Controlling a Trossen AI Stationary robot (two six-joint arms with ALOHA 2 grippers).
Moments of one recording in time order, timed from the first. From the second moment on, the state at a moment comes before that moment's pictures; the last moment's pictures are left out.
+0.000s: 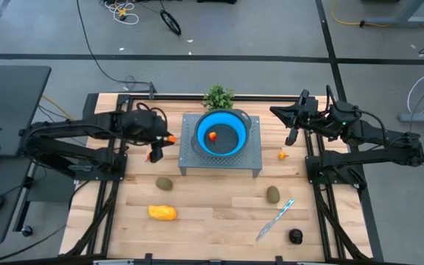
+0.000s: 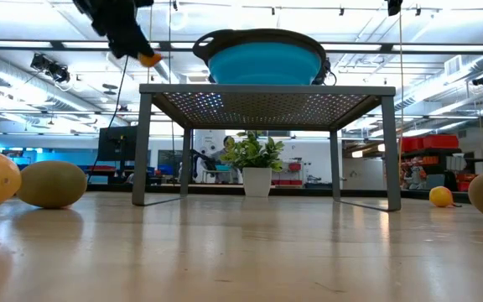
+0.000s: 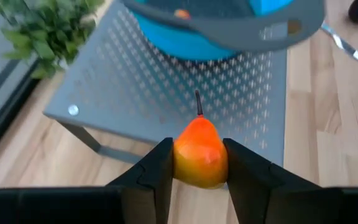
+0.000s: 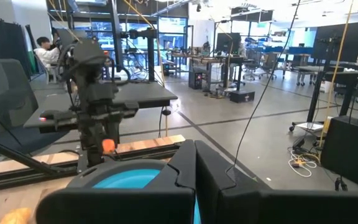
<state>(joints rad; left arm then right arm) 0.13 0.97 0.96 -0.69 -0.08 -0.09 -0.13 0.71 0.84 -0.10 0.22 -0.02</state>
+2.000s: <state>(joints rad) 0.13 1.16 1.00 -0.14 -0.09 -0.05 -0.13 0.71 0.84 -0.10 0.23 -0.02</state>
